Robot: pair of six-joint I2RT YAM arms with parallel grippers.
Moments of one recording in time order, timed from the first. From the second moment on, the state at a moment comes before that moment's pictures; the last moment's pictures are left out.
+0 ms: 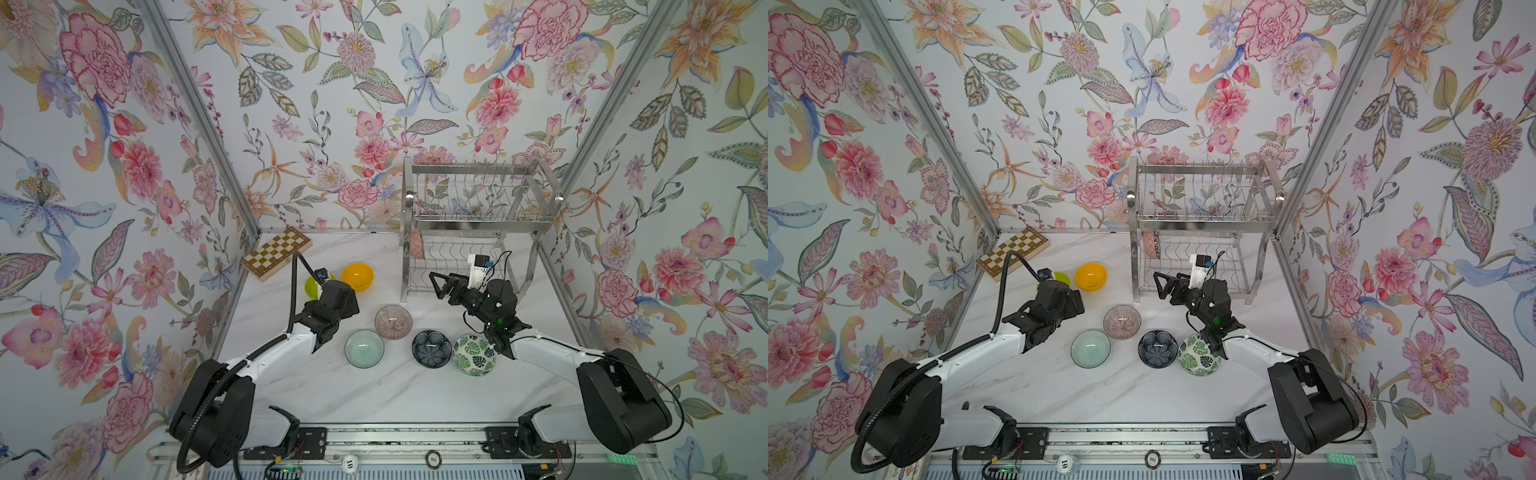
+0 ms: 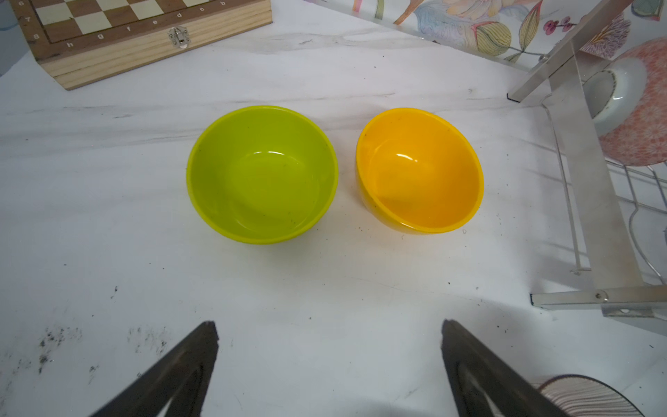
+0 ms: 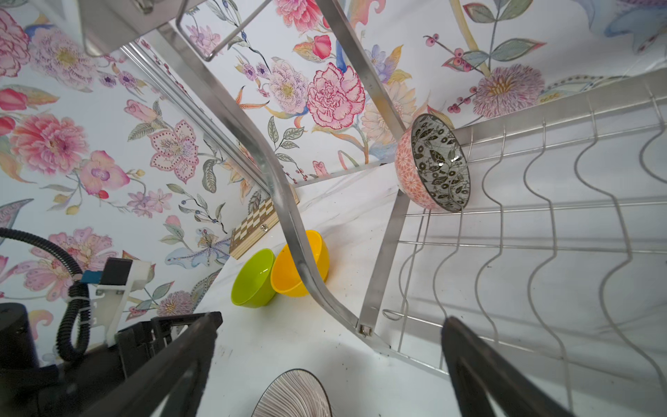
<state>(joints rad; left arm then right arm) -0.48 1.31 0.73 -0.18 -0.41 -0.58 0.44 1.37 0.59 0.65 -0.21 0.56</state>
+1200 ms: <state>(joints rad) -0.65 1.22 0.49 -0.25 -0.21 -0.71 0.65 1.39 0.53 0.55 0.31 0.29</state>
